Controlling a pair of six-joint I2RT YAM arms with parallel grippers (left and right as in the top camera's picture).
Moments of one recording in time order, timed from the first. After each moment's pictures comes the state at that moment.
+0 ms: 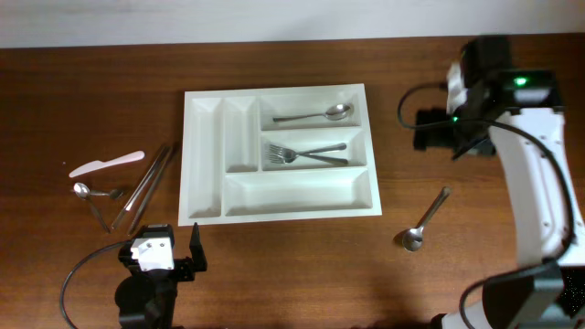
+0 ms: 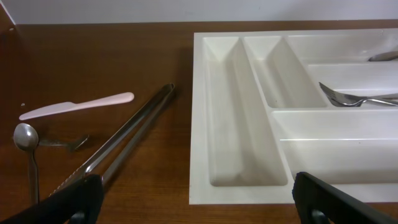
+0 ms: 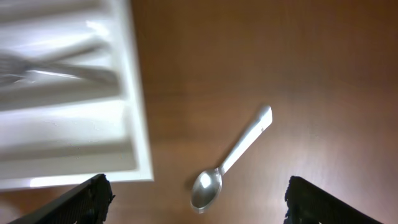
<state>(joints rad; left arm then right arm) 0.07 0.01 0.14 -0.47 0.03 0.02 -0.01 1.69 1.70 -1.33 -0.03 0.24</state>
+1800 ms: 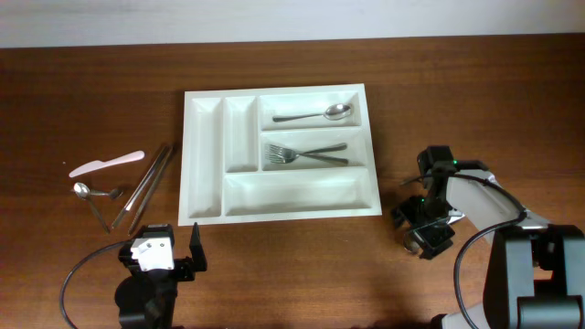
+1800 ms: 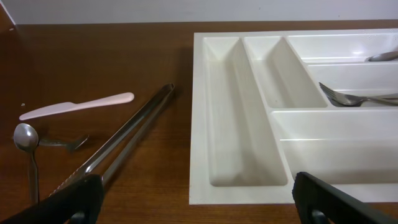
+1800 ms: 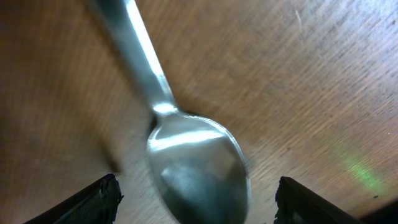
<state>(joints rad) 0.07 0.01 0.14 -0.47 0.03 0.02 -0.01 1.67 0.87 -0.91 -0.15 1.09</state>
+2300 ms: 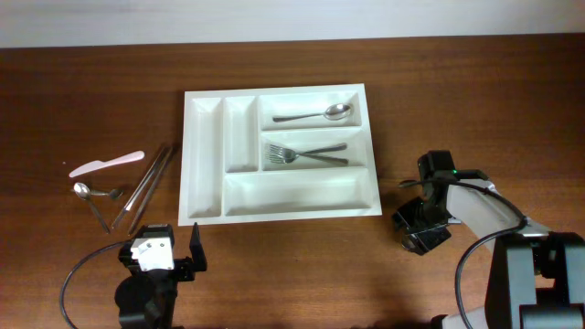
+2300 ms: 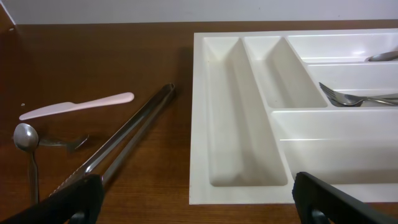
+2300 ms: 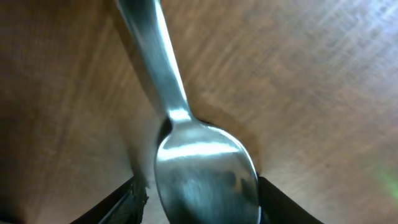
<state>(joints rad) 0.07 0.01 0.14 -0.47 0.03 0.02 -0.01 1.64 0.82 -0.78 -0.18 1.09</state>
